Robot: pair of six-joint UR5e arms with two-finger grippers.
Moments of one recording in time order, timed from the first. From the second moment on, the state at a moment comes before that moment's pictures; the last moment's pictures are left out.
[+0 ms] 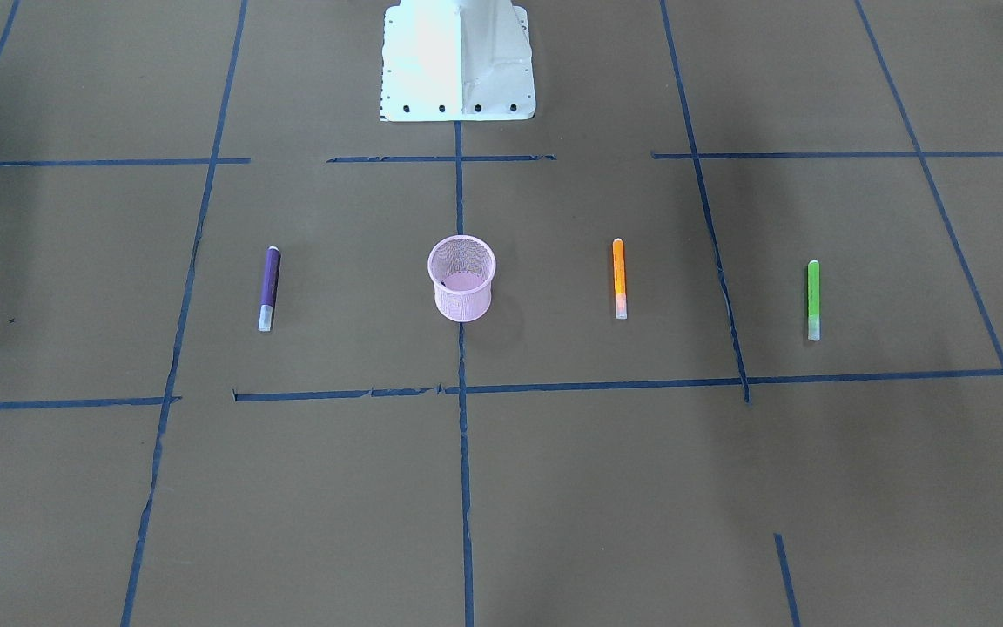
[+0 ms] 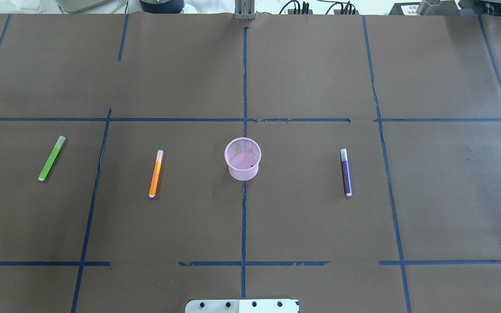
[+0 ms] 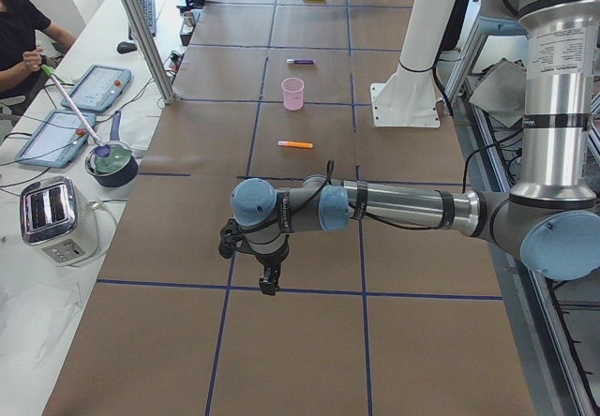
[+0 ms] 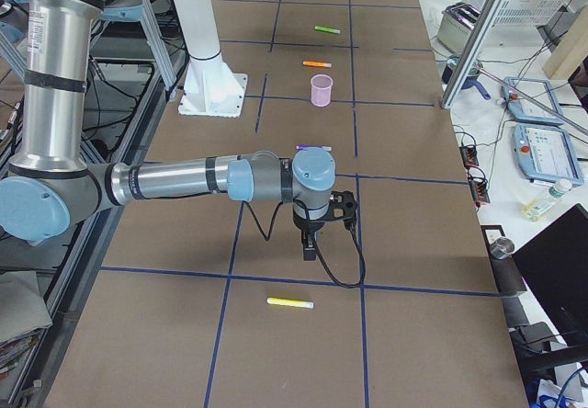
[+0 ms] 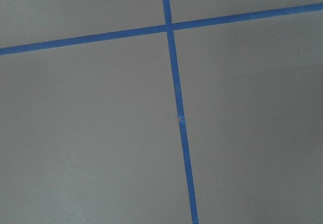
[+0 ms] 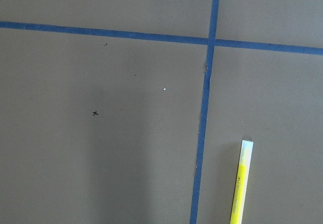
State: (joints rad) left arm -1.56 -1.50 -1.72 -1.39 -2.36 0.21; right arm 1.51 -1.74 1.88 -1.66 2.36 -0.01
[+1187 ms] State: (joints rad) left arm -1.55 -1.49 -1.80 -1.35 -2.36 0.21; right arm 1.51 -1.74 1.88 -1.64 2.40 0.01
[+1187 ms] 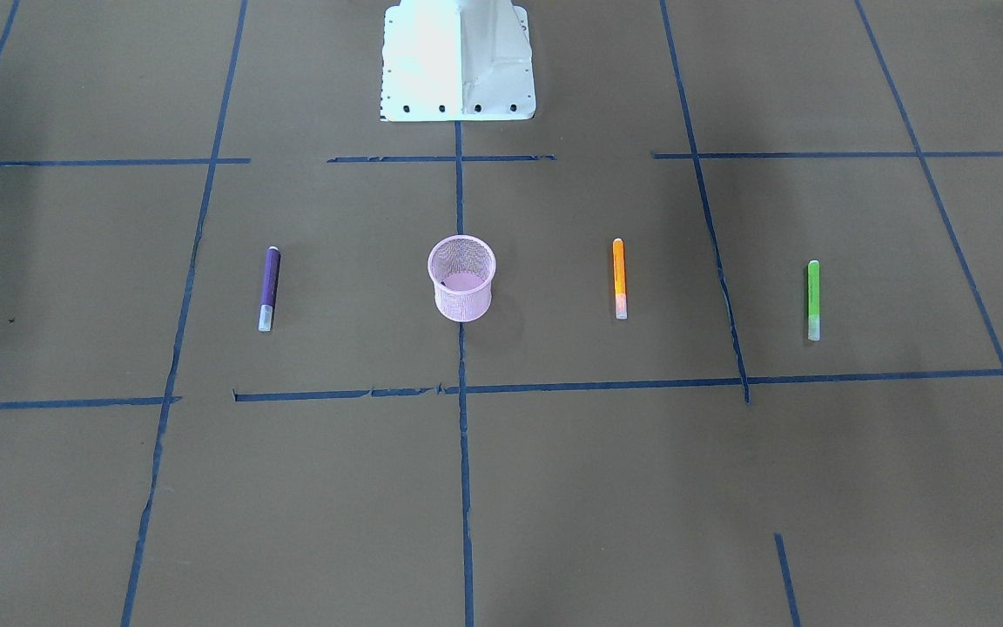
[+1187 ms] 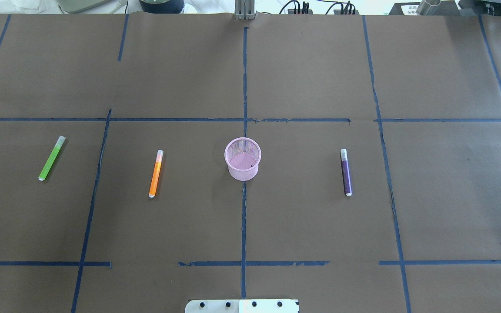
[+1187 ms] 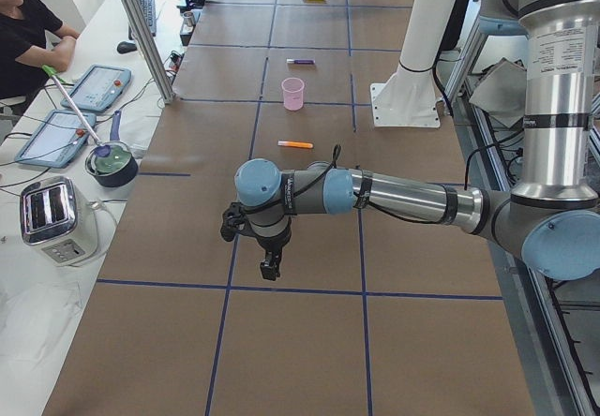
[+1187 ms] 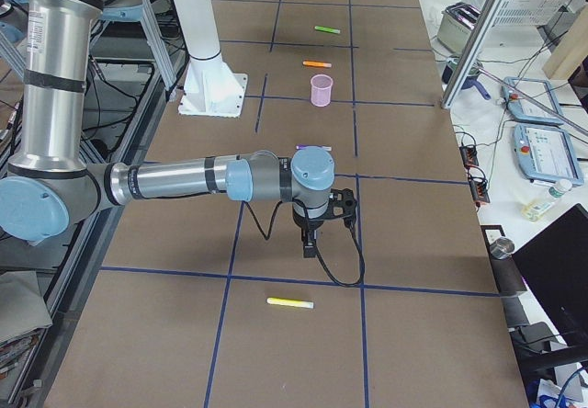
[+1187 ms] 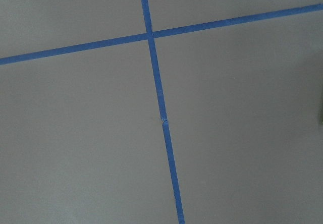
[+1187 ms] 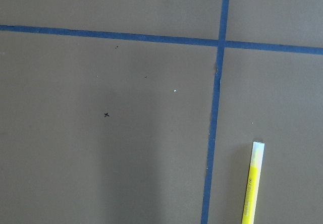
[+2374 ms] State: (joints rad) left arm -1.28 -1.53 -1.78 -1.62 -2.36 0.00; right arm 1.48 -1.74 1.87 -1.64 2.40 0.01
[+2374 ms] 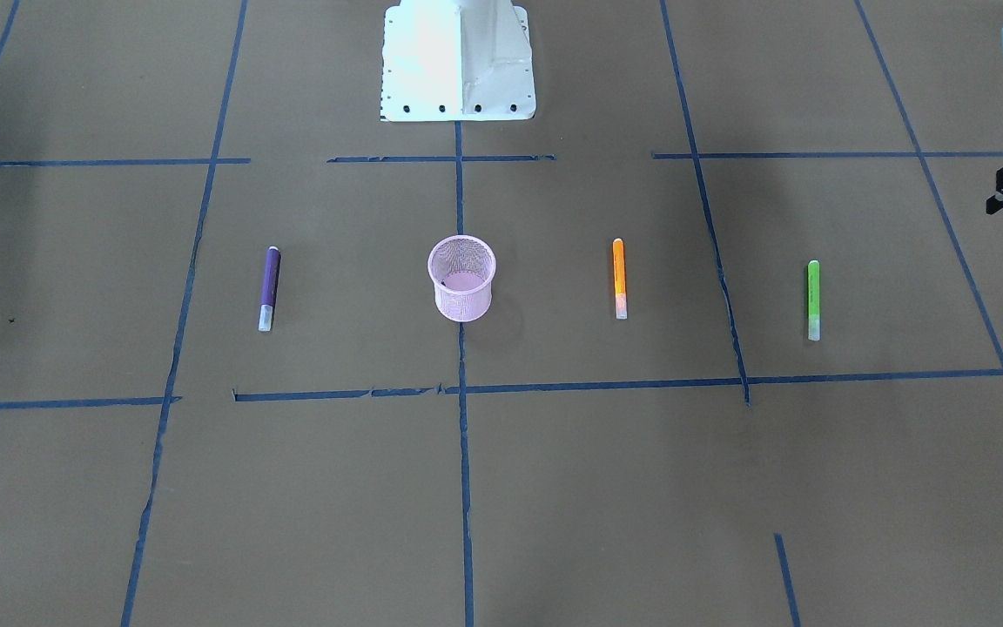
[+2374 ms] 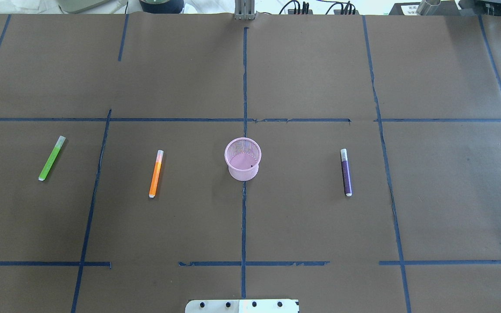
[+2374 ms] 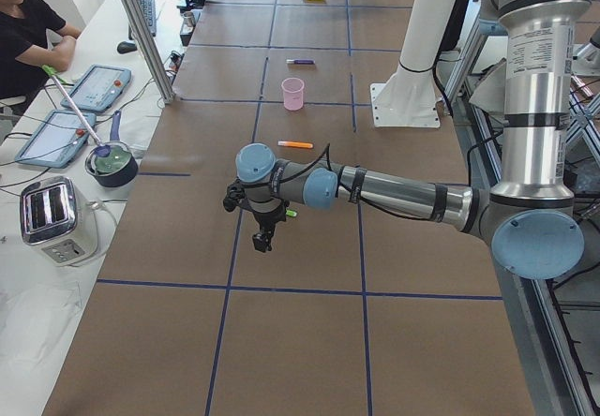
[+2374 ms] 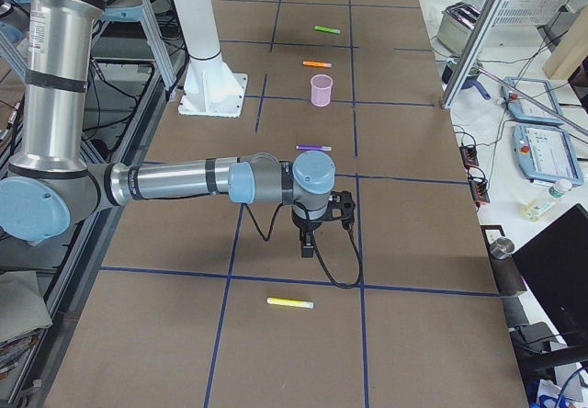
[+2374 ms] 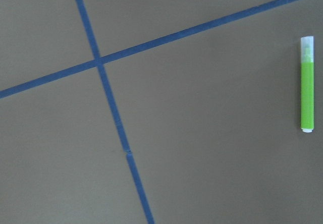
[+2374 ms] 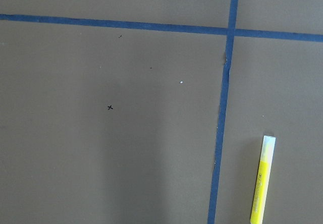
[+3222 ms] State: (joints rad) left arm -1.01 -1.77 -1.53 -1.68 -2.36 -0.25; right arm 1.46 -1.73 1.87 -1.64 2.41 0.02
